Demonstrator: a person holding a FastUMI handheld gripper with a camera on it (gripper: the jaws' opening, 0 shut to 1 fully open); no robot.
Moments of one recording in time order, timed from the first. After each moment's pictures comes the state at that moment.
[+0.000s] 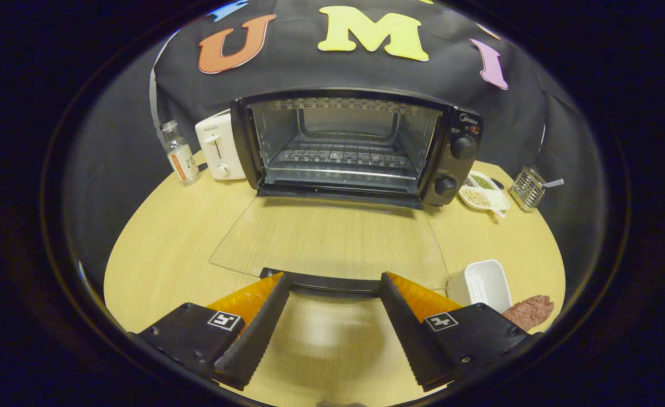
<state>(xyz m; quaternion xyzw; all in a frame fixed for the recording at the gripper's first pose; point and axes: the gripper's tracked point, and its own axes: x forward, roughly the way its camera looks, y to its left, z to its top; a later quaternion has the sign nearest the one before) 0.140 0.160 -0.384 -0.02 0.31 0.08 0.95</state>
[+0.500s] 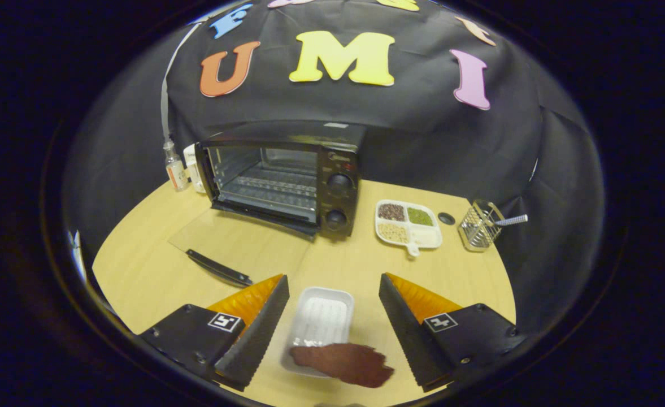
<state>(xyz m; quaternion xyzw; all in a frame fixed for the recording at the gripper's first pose) 0.134 -0.045 -0.348 -0.05 0.29 0.13 0.95</state>
